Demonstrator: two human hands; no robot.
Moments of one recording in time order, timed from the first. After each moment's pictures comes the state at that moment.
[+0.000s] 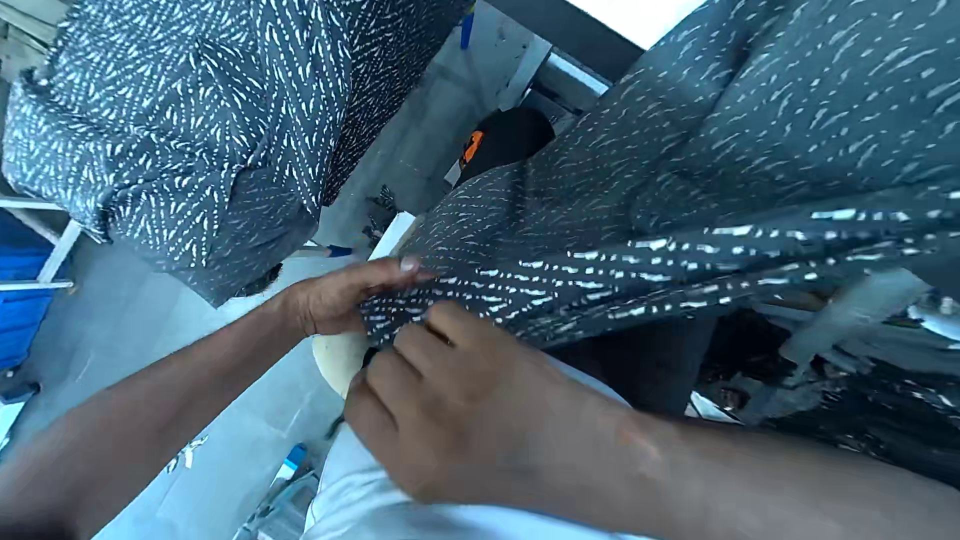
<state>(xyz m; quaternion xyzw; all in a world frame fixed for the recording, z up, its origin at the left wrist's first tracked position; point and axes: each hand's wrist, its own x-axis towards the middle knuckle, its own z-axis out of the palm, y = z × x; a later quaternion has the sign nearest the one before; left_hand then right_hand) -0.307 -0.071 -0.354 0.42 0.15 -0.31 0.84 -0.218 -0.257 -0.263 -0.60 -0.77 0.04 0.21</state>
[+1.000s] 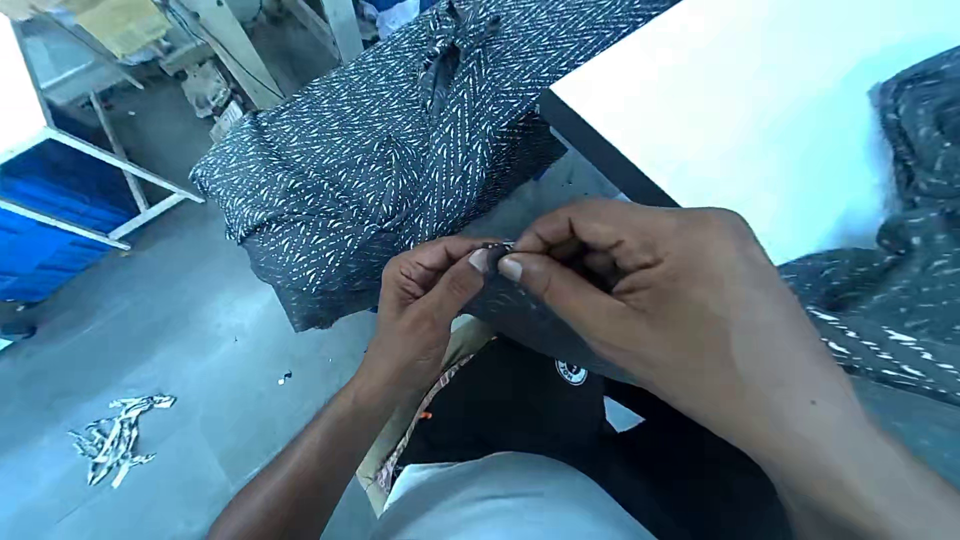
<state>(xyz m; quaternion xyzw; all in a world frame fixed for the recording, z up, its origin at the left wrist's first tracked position) -0.312 -0.055 -0.280 0.48 0.14 0.38 0.78 -0.154 -0.146 -0.191 -0.70 -0.61 0.13 0.34</state>
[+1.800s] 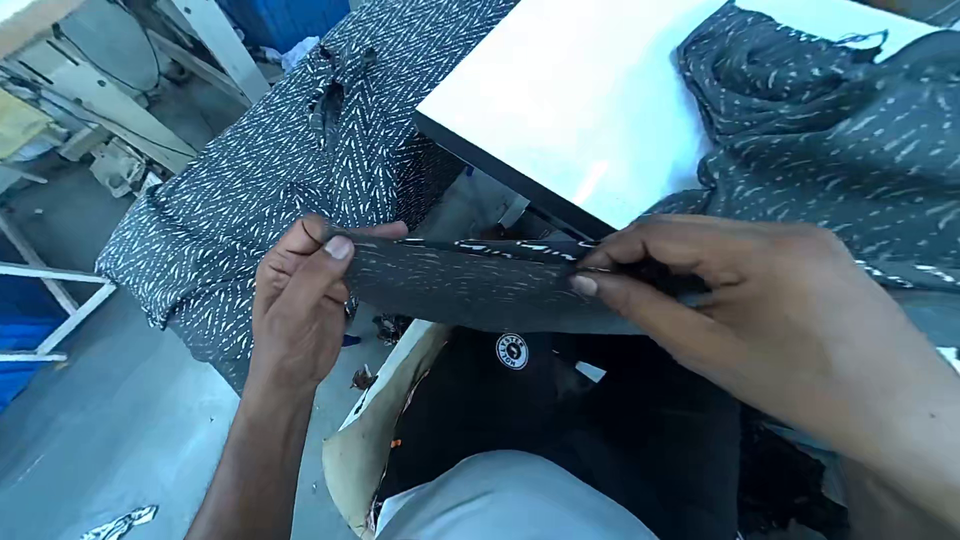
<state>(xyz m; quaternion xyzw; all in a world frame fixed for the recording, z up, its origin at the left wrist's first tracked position) -0.282 -0.019 -0.257 0.58 0.10 0.34 0.74 -0.073 -0.254 -0.195 -0.78 -0.56 0.02 0.28</state>
